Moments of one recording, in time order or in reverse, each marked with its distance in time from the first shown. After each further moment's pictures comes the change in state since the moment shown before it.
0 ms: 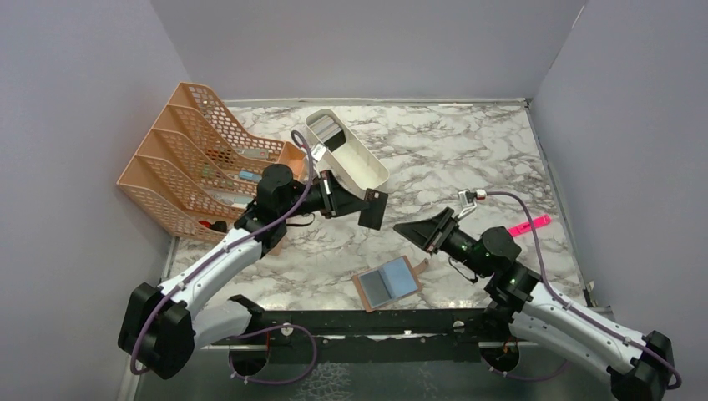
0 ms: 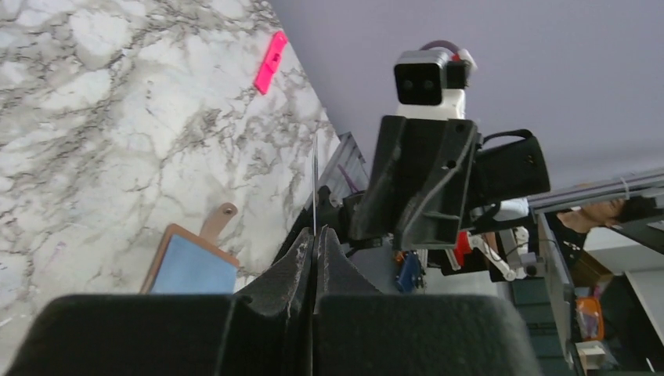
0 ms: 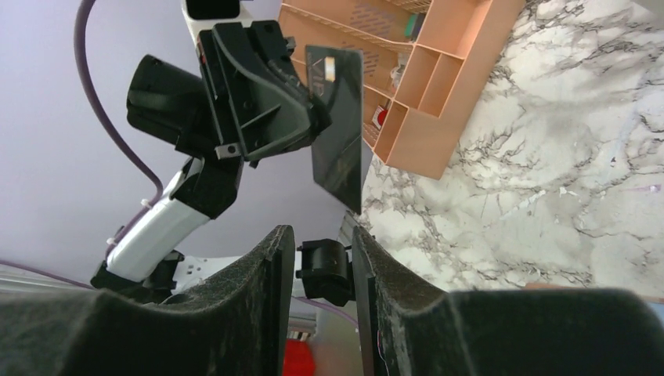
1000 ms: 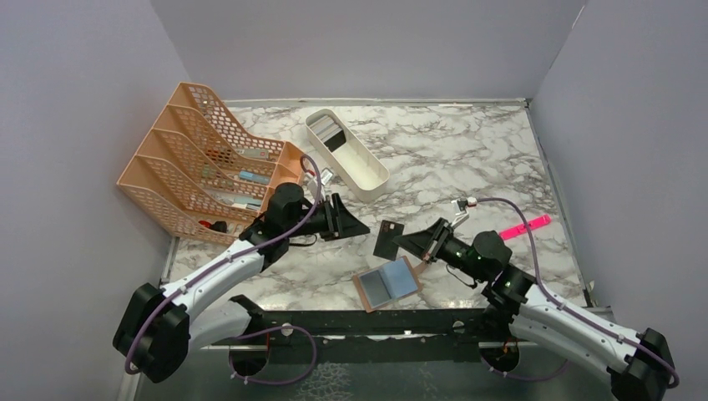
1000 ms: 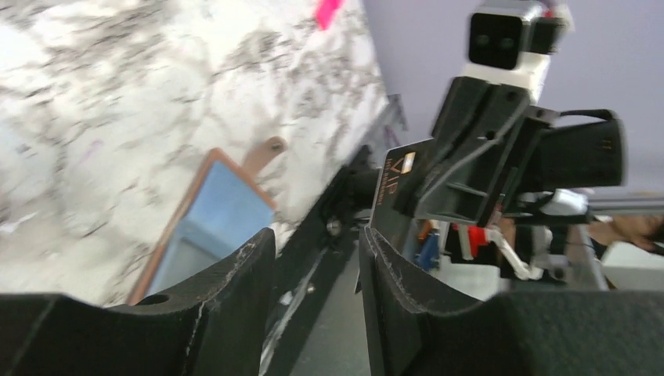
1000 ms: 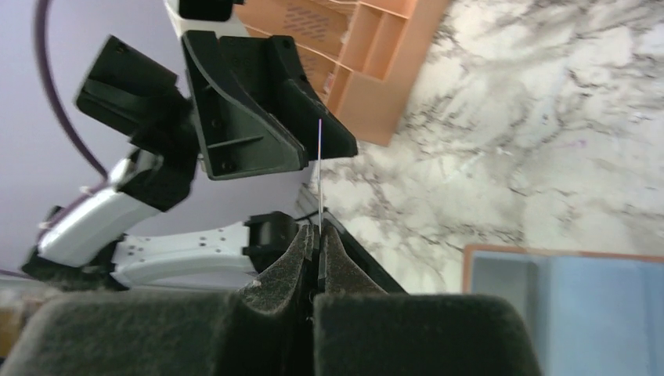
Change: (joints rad) left arm -0.076 -0.048 -0.147 -0.031 -0.051 -0.027; right arm 0.000 0.024 -0.077 0.036 -0.036 -0.032
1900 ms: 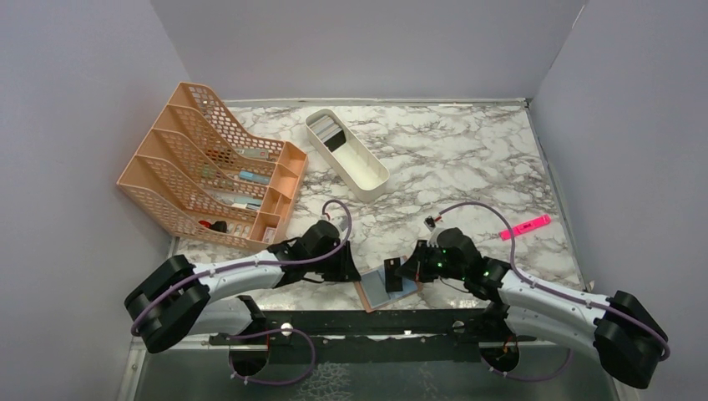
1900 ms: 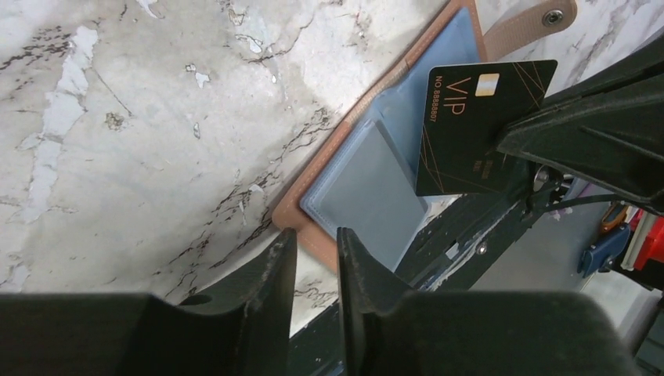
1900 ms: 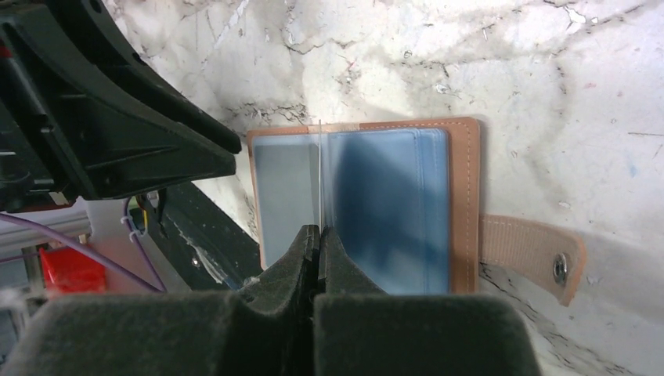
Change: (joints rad) left arm -0.288 0.124 -0.136 -0.258 -0.399 0.108; right arm 0.000 0.288 -0.011 -0.280 -0.089 -0.286
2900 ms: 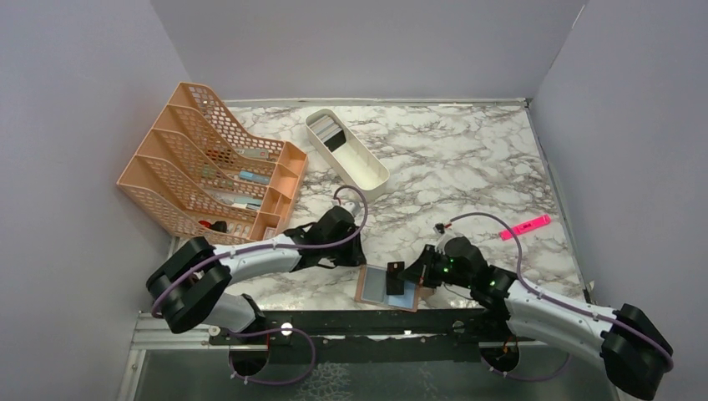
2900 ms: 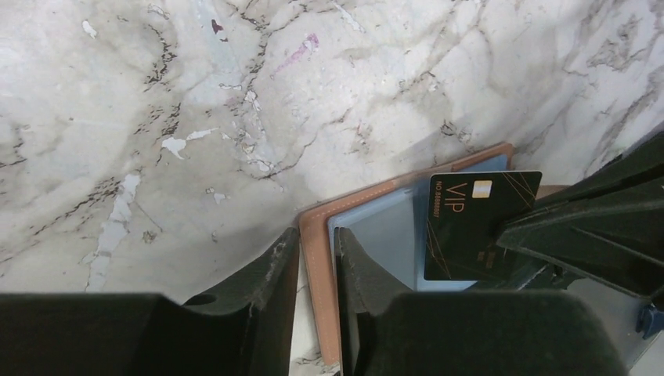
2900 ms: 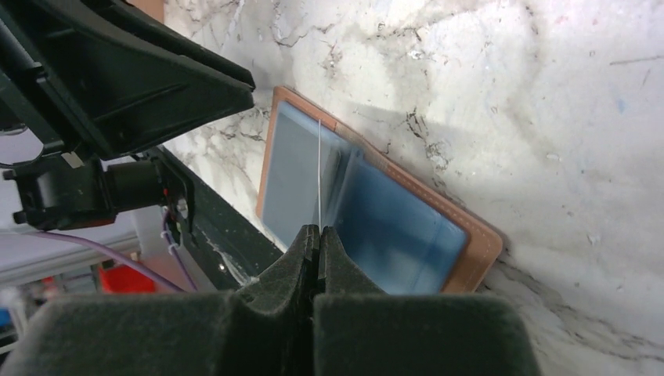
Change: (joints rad) left arm 0.003 0.208 0.187 -0.028 -0.122 0.093; right arm 0.000 -0.079 -0.103 0.065 0.014 0.141
